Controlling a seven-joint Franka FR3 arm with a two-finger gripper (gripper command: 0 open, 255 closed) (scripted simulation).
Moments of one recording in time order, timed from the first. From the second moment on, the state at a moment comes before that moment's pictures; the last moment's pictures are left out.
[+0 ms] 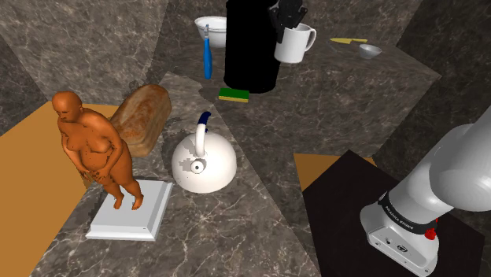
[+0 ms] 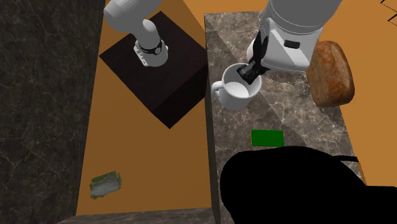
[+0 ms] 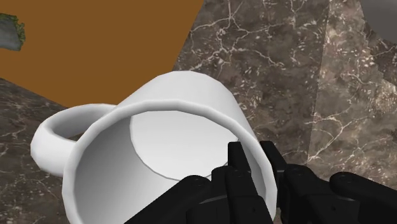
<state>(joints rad) 0.06 -0.04 0.00 -1.69 -0.01 1.67 0.28</state>
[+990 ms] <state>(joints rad) 0.06 0.02 -0.01 -1.41 -0.01 1.45 0.28</state>
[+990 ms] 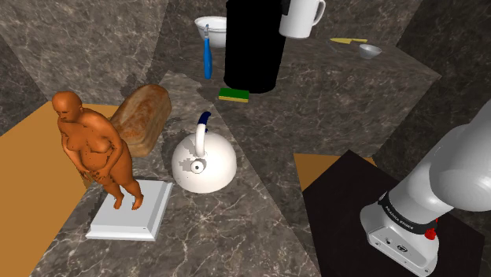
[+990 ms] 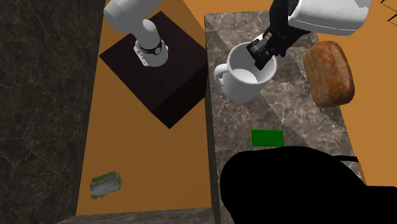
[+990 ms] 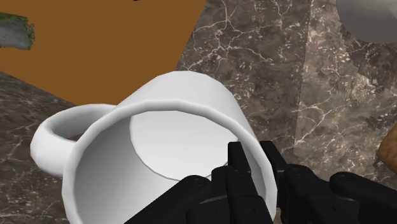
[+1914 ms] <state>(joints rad) 0.06 0.19 -0.01 -0.98 -0.01 1.19 0.27</state>
